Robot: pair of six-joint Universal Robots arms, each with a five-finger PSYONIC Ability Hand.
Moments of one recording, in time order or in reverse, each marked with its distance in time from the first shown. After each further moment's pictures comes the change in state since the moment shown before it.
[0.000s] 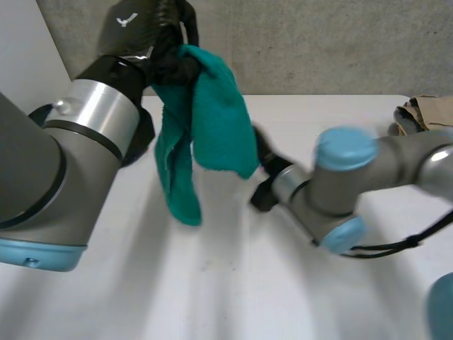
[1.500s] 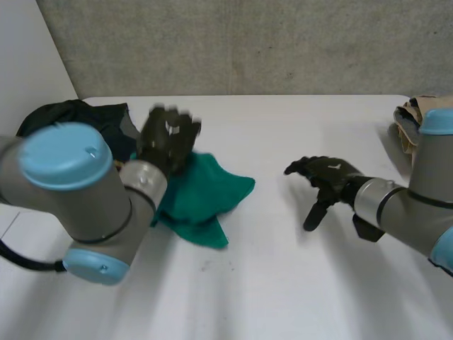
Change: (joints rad) left arm 0.046 -0.285 -0.097 0.077 0.026 0.675; right arm -0.281 -0.332 0.358 0.370 -0.117 -1.134; left_hand -0.013 -0.005 -0.012 -0.004 0.006; right_hand -0.783 -0.956 -0.969 -0.951 -0.922
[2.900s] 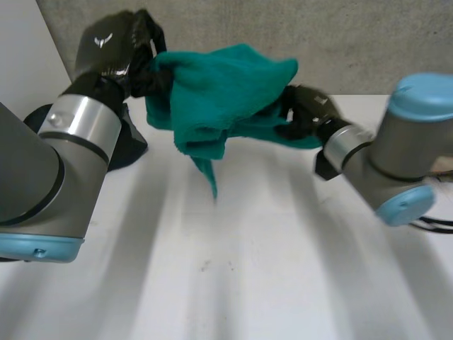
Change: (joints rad) left arm 0.035 0.280 0.011 -0.005 -0.055 -0.622; right arm 0.131 0.115 -0.284 -0.284 0.122 0.475; left_hand 0.000 0.006 0.014 0.004 0.000; right_hand 0.787 0.956 0.970 0.951 0.924
